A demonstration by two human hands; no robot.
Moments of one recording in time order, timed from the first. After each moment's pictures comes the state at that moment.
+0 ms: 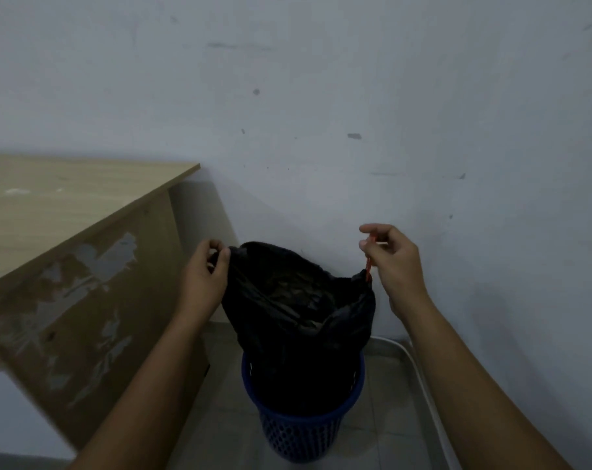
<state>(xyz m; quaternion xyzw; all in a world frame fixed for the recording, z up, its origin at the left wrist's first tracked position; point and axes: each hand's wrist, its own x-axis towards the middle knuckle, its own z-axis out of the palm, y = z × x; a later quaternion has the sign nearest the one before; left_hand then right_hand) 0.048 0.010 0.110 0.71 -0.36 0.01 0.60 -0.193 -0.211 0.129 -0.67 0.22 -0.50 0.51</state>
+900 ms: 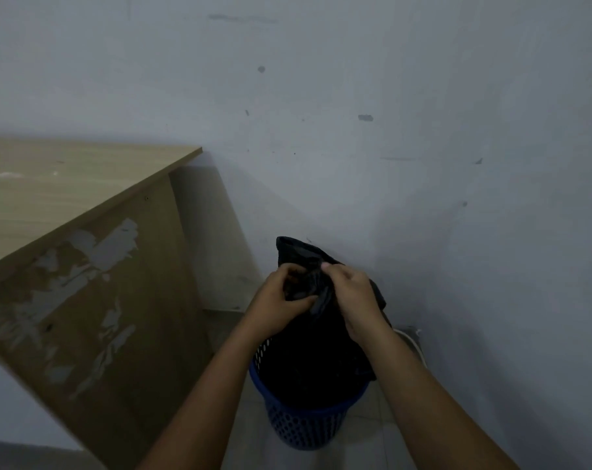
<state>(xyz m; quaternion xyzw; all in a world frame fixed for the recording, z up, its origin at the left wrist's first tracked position) -0.011 -0.036 0.062 0.69 -0.47 -0.21 0.50 -0.128 -0.158 0.060 -0.56 0.32 -0.34 0.68</state>
